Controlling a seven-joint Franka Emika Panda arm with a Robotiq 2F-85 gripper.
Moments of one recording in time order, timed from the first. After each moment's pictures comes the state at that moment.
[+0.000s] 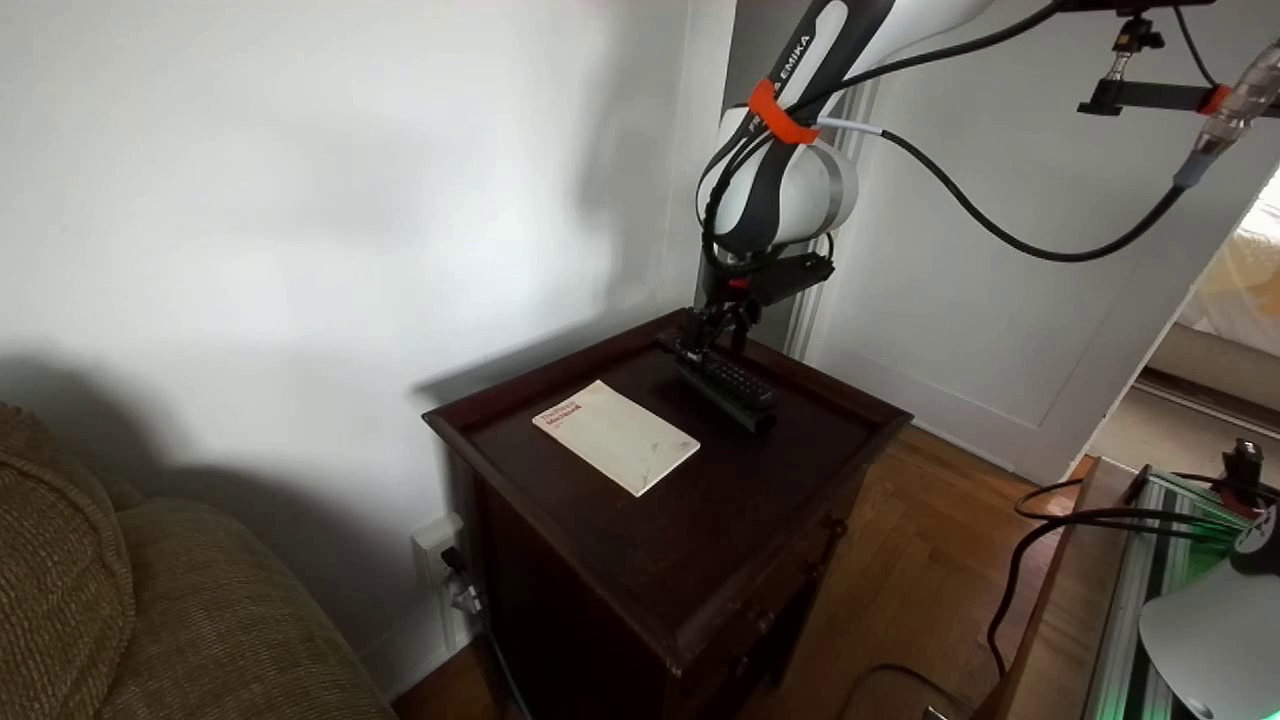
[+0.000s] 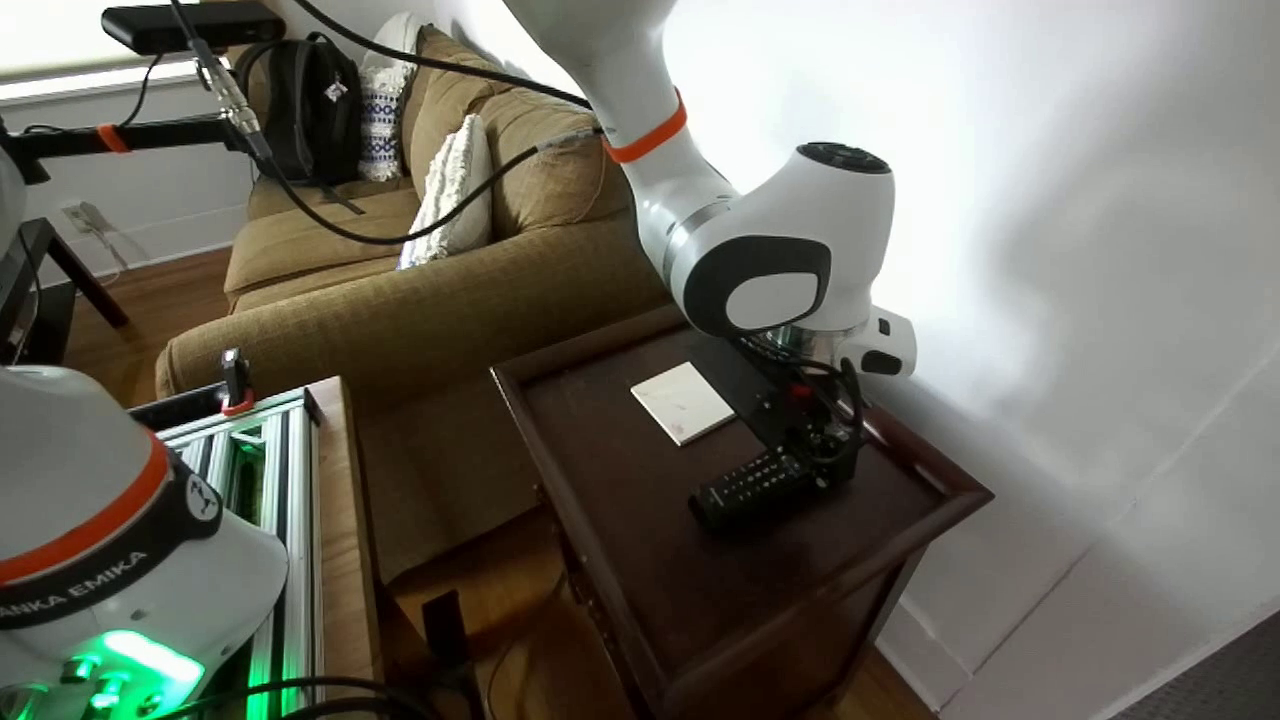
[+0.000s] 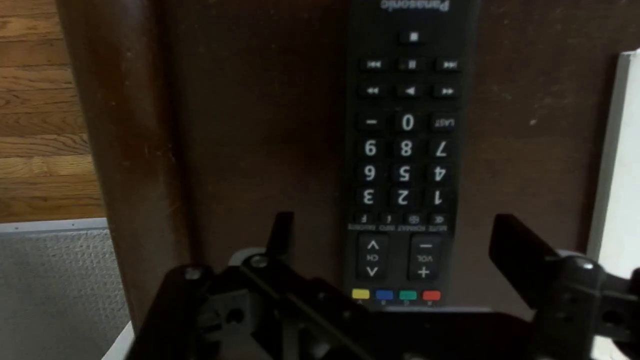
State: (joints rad) arm -0.09 0.61 -0.06 -2.12 0.02 2.74 -0.18
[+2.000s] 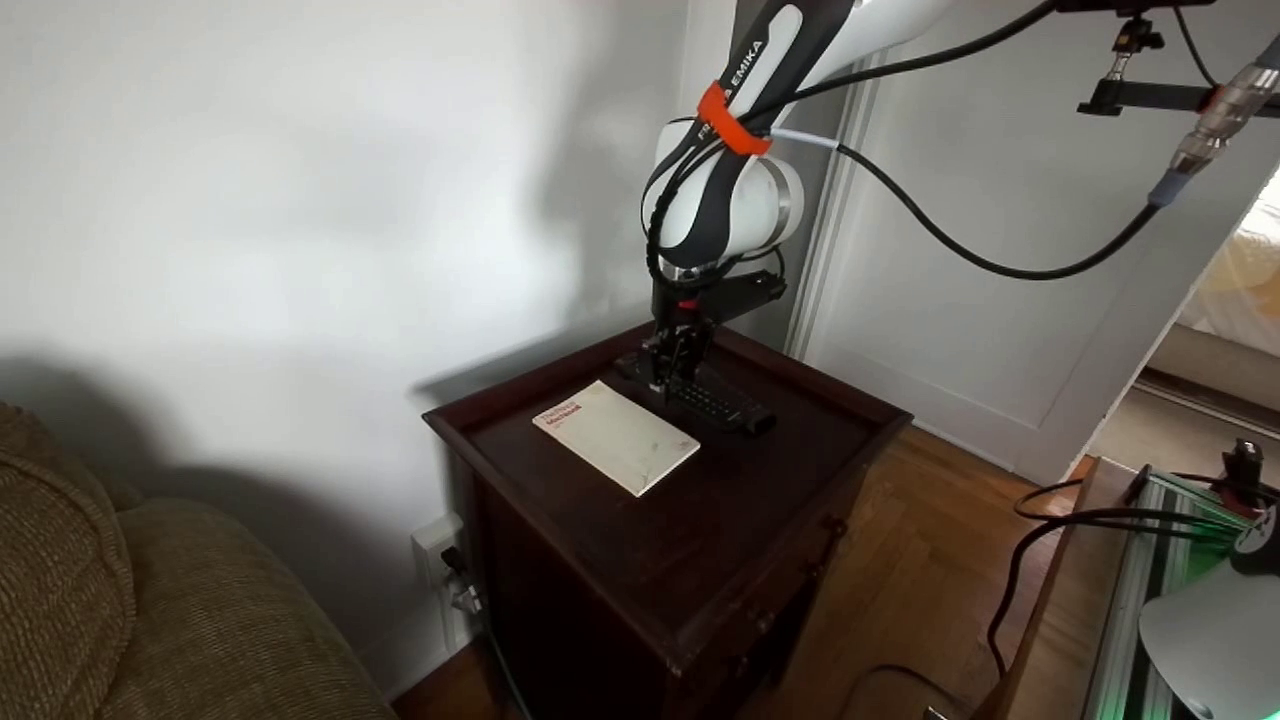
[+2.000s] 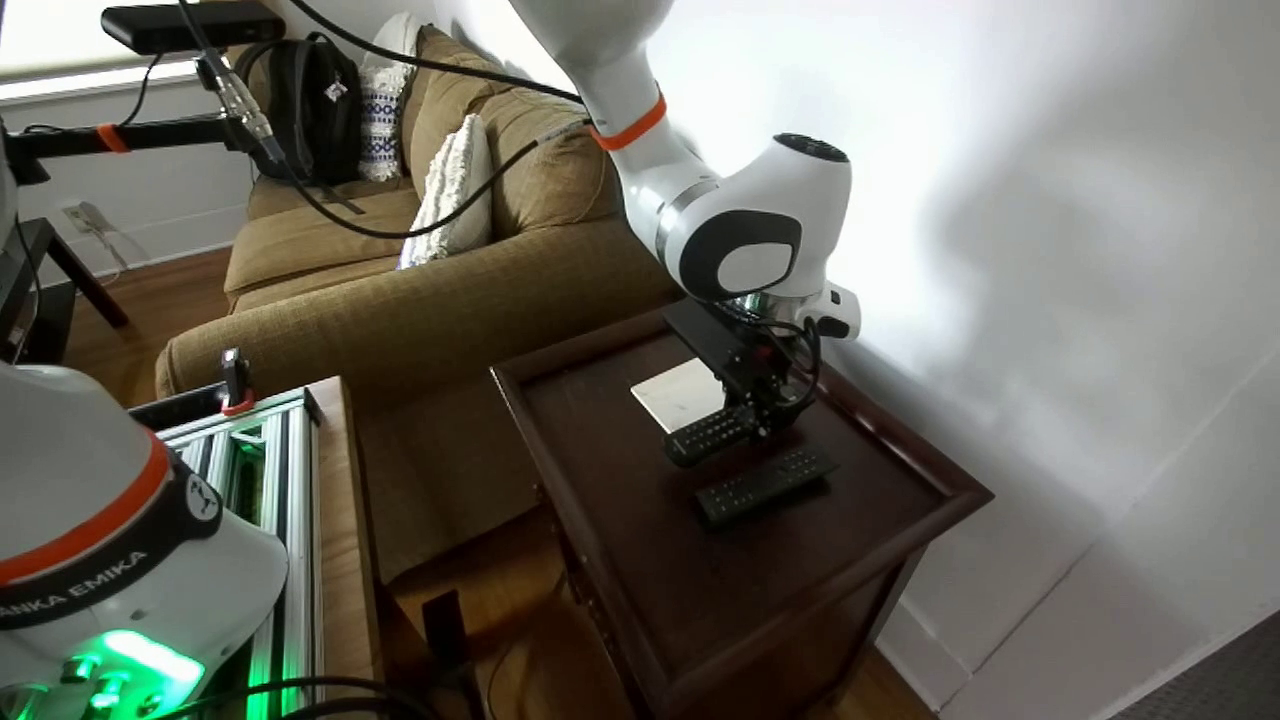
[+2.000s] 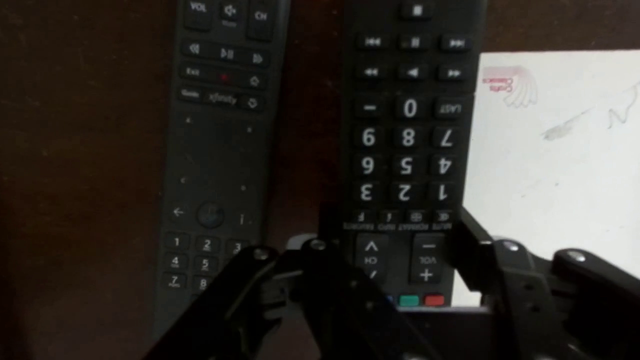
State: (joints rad) arm -0.04 0.67 0.02 -2.04 0.01 2.63 -0.12
